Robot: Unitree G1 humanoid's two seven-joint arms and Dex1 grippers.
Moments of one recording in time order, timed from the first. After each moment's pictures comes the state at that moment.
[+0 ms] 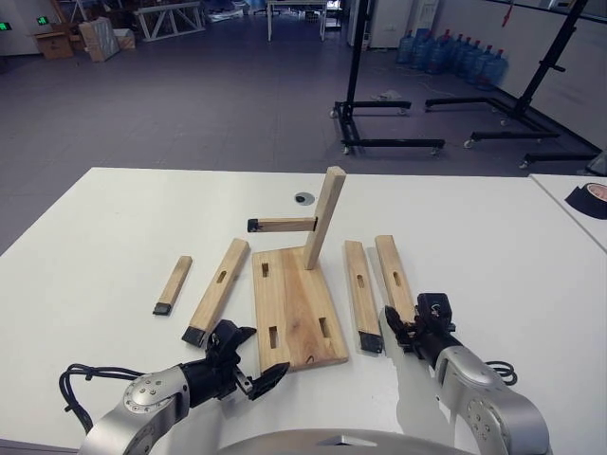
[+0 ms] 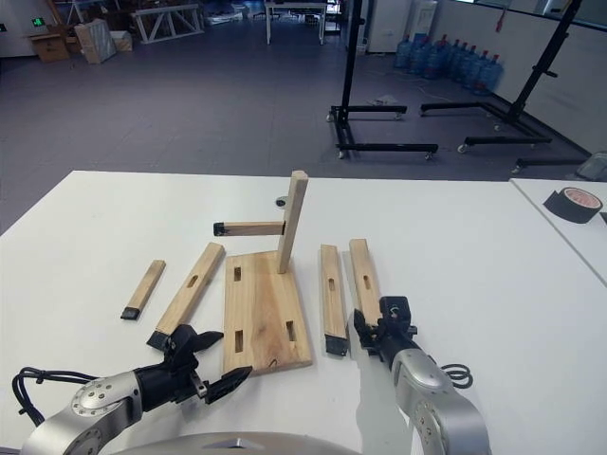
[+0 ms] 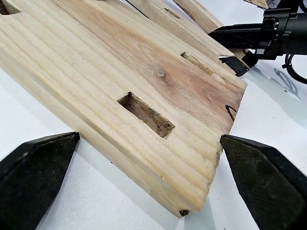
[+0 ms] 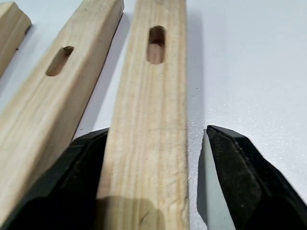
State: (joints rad) left arm 0.43 0.52 -0.15 -0.50 -0.42 0.56 -0.62; right arm 0.31 -0.26 -0.01 -0.50 0.37 0.78 -0.05
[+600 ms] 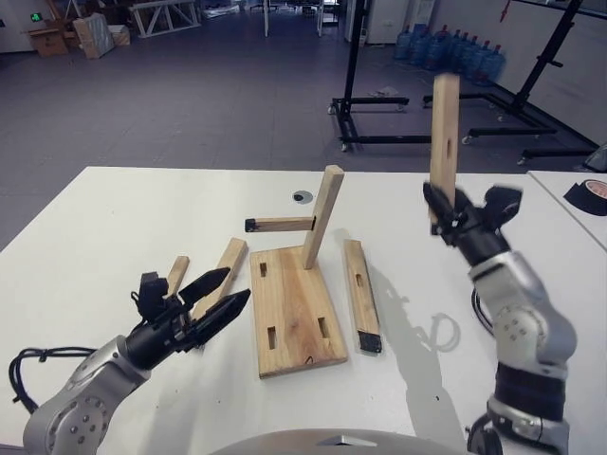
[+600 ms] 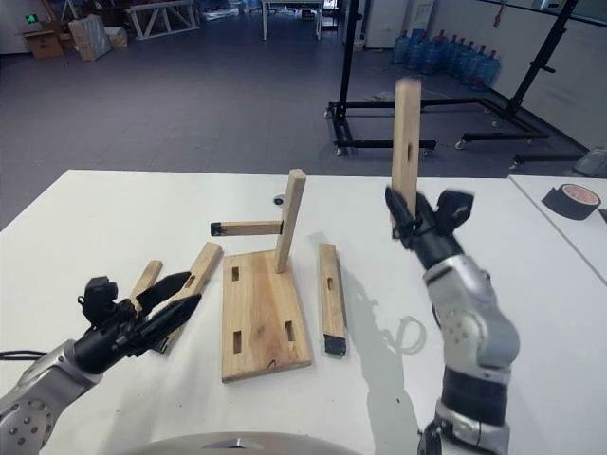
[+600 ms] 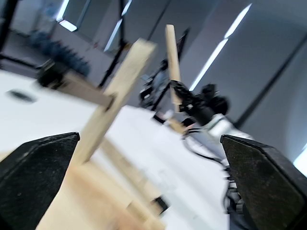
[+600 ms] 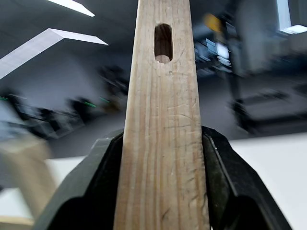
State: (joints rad) left arm 0.32 0.46 0.23 -0.51 -1.12 0.55 -0.79; right arm -0.23 -0.30 -0.39 -0.33 0.76 0.55 0.33
